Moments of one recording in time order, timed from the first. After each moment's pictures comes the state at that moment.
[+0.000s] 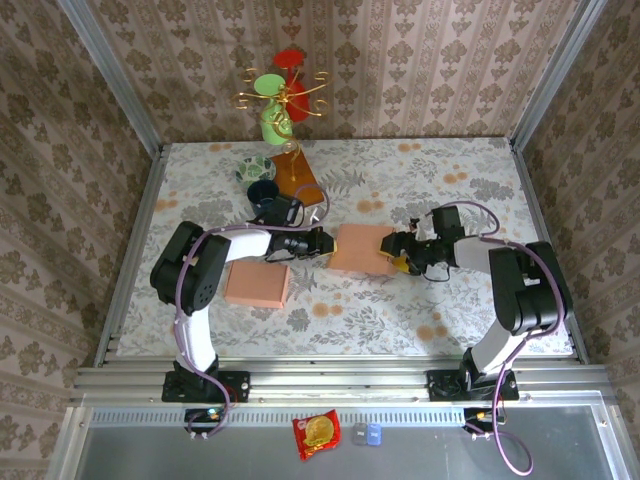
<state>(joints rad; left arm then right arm) -0.55 1.91 1.05 -0.01 0.70 -0.59 0.10 1.68 0.75 -0.08 -0.78 0.64</state>
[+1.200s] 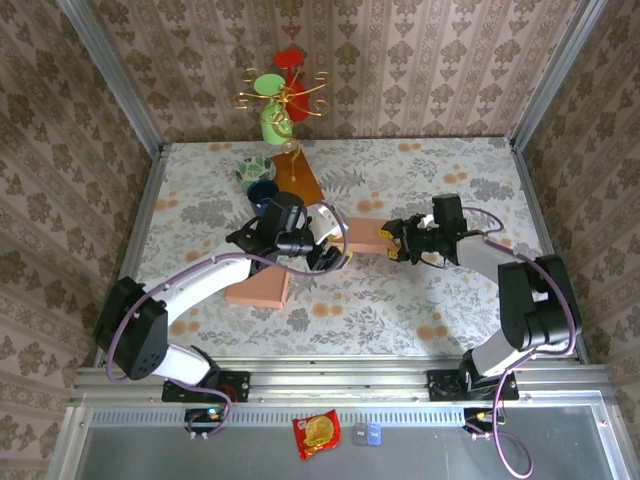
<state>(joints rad) -0.75 1.44 0.98 -0.17 0.51 0.31 0.13 1.55 0.78 -0.05 -0.83 1.35</state>
